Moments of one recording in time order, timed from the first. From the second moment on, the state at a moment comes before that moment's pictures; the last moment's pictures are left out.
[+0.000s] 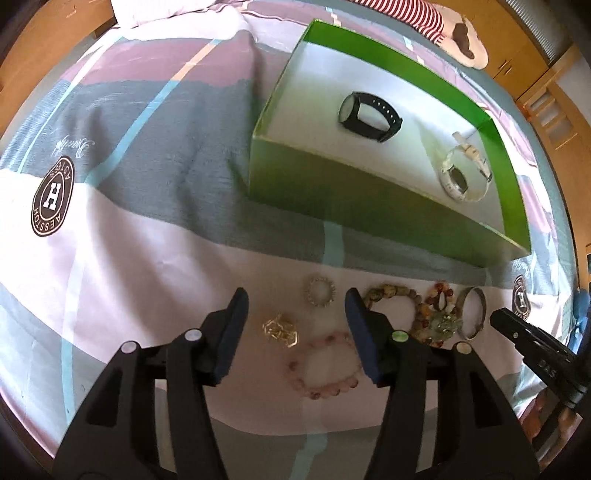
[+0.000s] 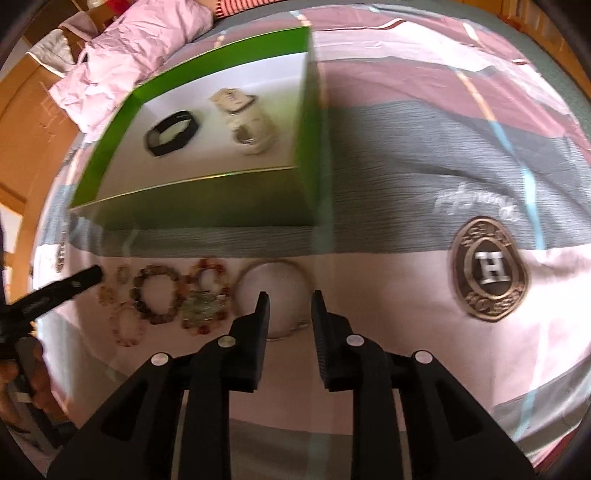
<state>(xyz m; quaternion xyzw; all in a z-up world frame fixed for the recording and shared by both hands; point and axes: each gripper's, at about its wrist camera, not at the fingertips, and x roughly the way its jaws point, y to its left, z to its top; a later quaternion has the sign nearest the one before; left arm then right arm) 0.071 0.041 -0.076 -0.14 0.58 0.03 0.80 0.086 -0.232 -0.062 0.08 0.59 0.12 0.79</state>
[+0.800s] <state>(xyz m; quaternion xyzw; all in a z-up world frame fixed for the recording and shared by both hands) 0.055 0.054 -0.080 -0.13 0.60 0.03 0.79 0.080 -0.170 -0.058 0.02 0.58 0.17 0.80</state>
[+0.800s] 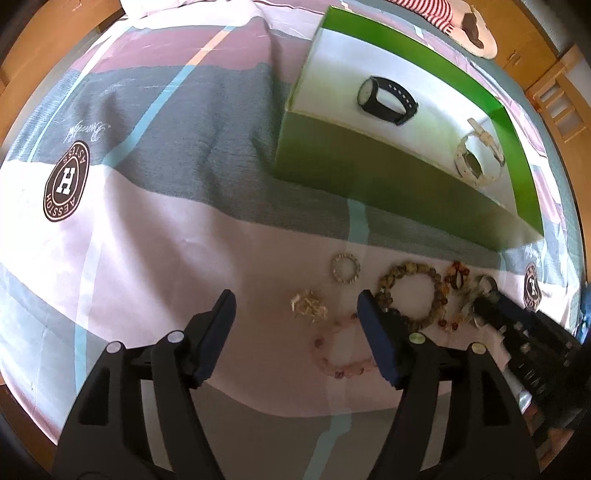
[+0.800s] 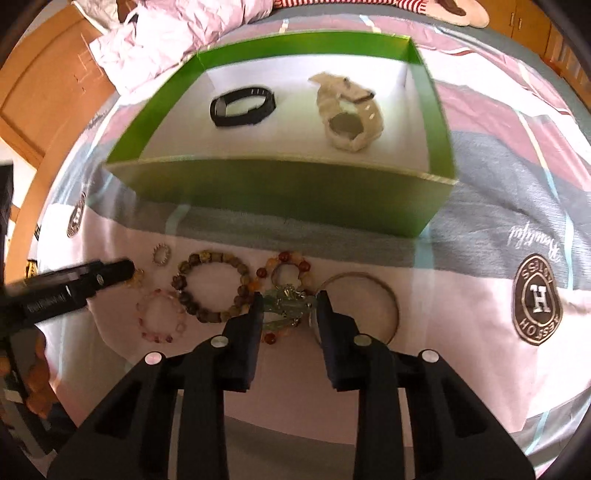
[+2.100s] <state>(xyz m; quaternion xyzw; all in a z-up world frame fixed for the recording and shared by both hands) 0.060 0.035 -0.070 -0.08 0.57 0.04 0.81 0.082 -0.181 -0.050 0.03 0.57 0.16 0.80</state>
